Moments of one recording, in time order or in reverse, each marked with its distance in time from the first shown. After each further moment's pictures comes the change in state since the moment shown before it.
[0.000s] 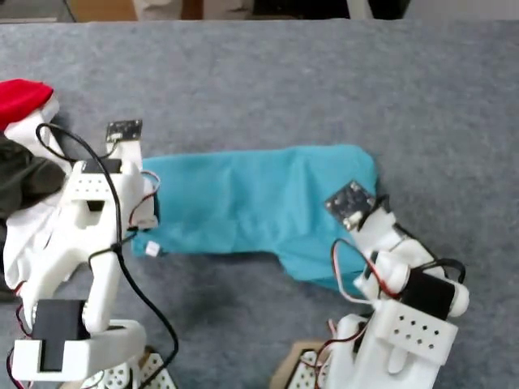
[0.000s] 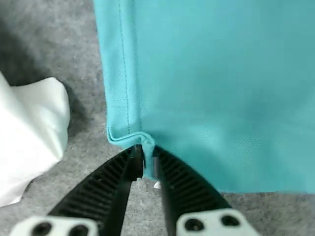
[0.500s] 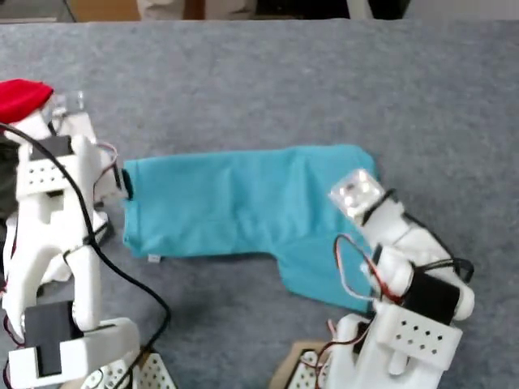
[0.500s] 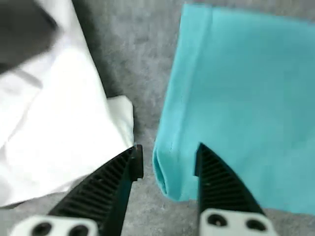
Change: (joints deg) left arm -10.1 -0.9 -17.0 9.5 0.1; right arm -2.0 1.3 -5.3 -7.0 -1.9
